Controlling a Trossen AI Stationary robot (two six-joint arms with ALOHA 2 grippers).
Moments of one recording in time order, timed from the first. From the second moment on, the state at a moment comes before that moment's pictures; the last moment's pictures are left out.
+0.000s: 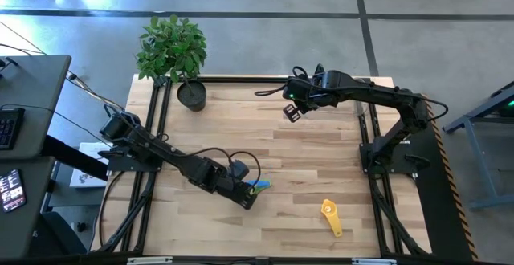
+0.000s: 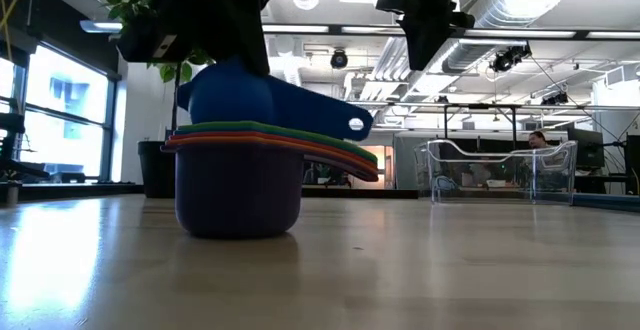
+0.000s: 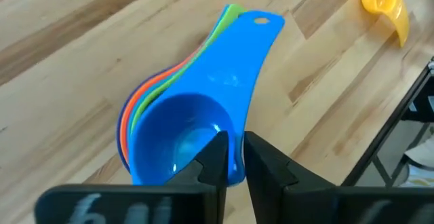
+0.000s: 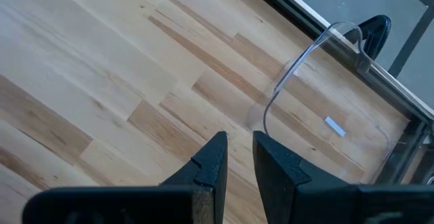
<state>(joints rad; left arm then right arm) -0.44 1.74 1.27 -0.58 -0.22 -1.31 -0.23 1.63 1.65 -1.31 0.36 0.62</state>
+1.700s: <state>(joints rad) -0.37 1.36 1.27 -0.53 -0.20 -0.54 0.31 1.63 1.65 -1.38 0.10 1.11</state>
